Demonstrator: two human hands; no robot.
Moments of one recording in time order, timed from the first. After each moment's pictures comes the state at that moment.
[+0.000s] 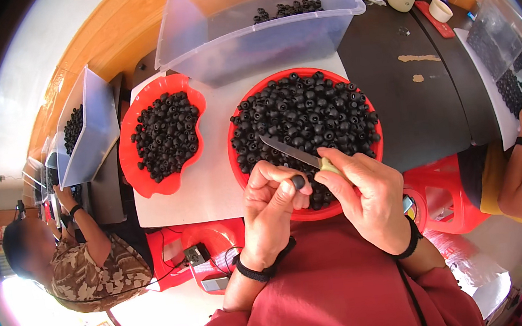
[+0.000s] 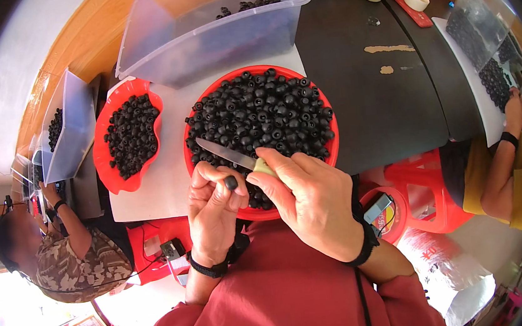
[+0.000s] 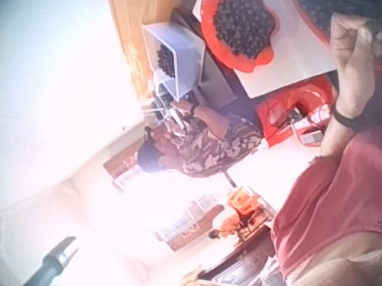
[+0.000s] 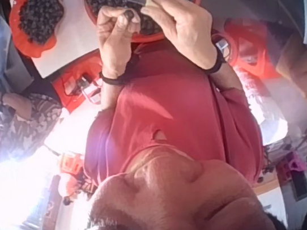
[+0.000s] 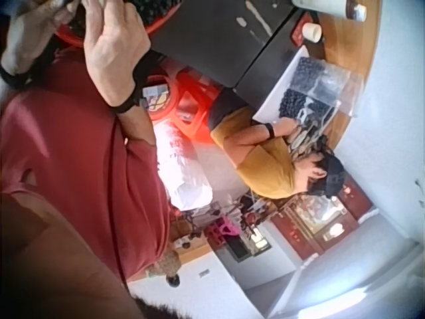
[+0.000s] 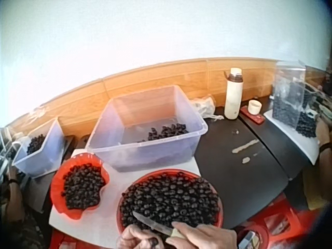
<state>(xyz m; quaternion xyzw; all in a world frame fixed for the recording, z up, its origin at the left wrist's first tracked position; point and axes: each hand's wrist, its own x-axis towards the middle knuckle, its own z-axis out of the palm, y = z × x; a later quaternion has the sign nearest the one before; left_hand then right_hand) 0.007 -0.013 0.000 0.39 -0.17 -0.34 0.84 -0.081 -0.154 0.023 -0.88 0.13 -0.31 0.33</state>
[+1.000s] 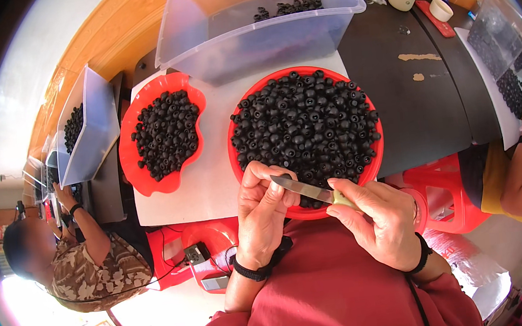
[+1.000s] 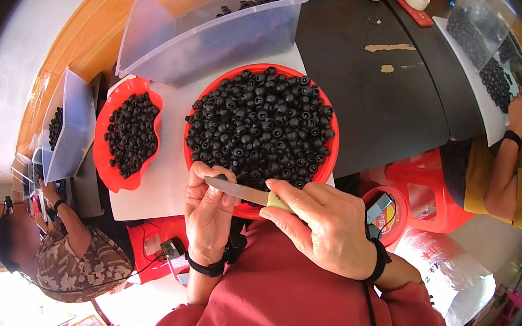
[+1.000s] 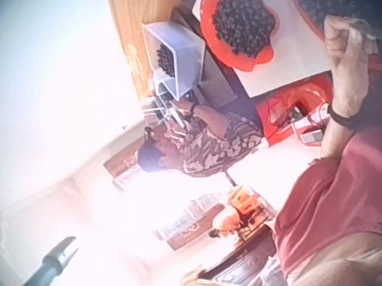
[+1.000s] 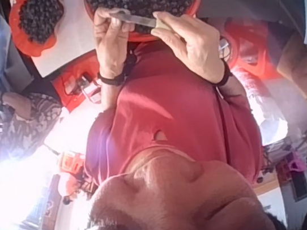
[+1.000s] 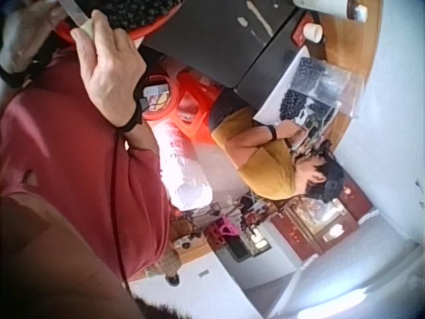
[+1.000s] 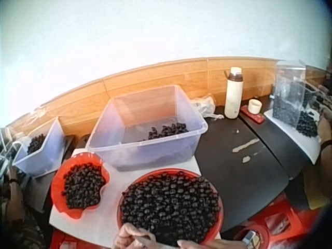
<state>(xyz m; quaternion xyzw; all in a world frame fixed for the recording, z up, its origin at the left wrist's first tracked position) 0.011 -0.004 -0.005 0.37 -0.14 -0.35 0.85 -0.117 -0.149 0.034 -0.89 0.10 -0.25 0.37</state>
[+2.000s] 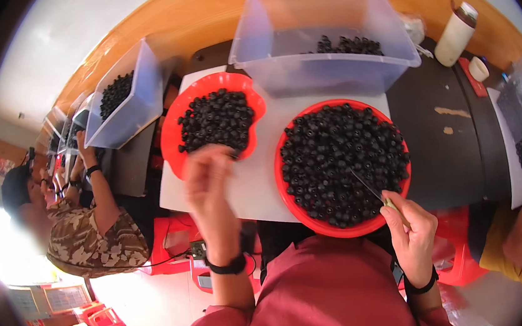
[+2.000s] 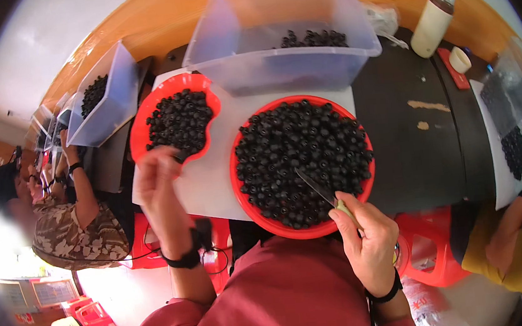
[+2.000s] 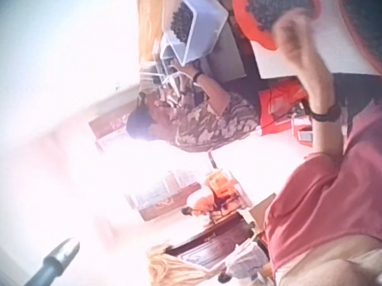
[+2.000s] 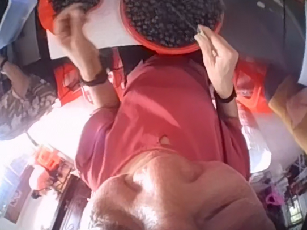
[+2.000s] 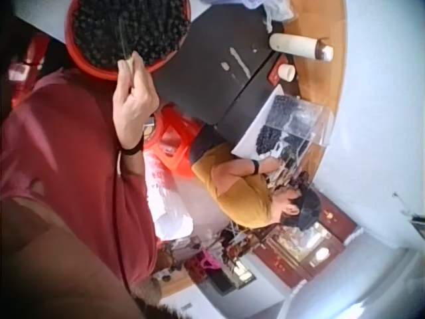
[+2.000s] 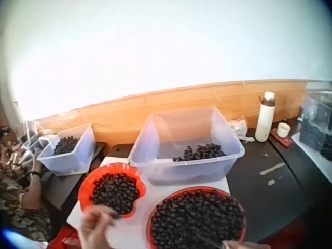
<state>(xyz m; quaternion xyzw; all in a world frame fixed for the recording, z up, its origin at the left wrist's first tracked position) 0.071 0.045 0.043 0.70 -0.13 0.07 0.70 -0.118 -0.161 0.026 -0.83 0.21 -0.24 0.45</state>
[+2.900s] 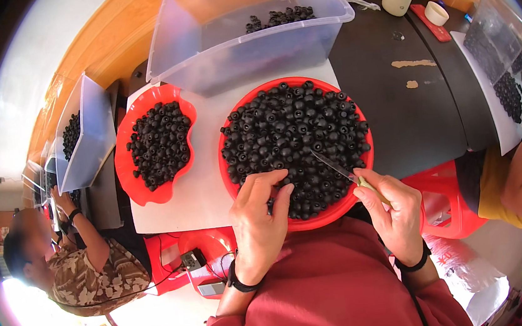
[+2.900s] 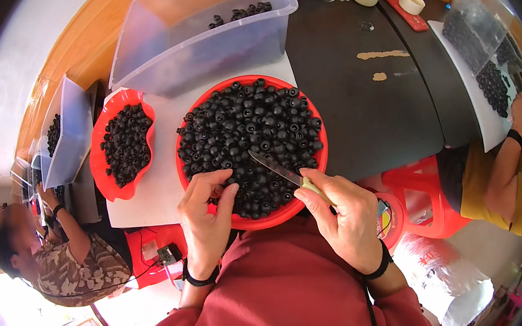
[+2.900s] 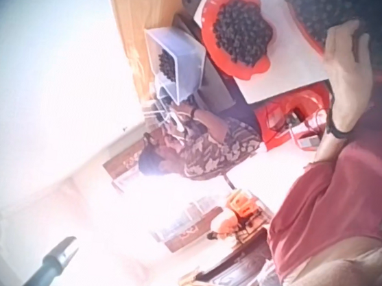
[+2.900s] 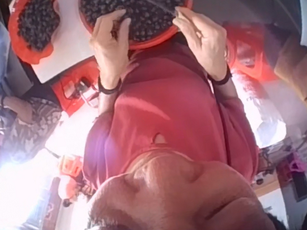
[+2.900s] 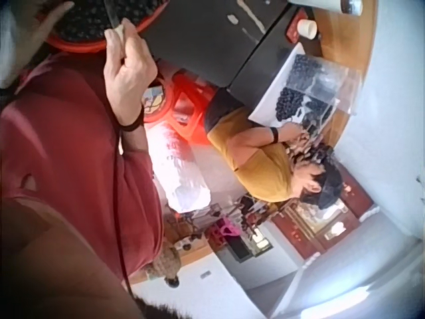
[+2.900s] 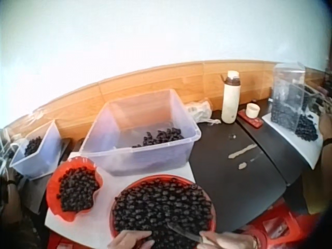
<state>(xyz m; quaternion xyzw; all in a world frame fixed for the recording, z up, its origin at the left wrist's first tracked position) 0.009 -0.017 0.012 0.85 -0.35 -0.02 0.40 -0.128 -0.180 0.020 -0.83 0.22 -0.24 0.45</state>
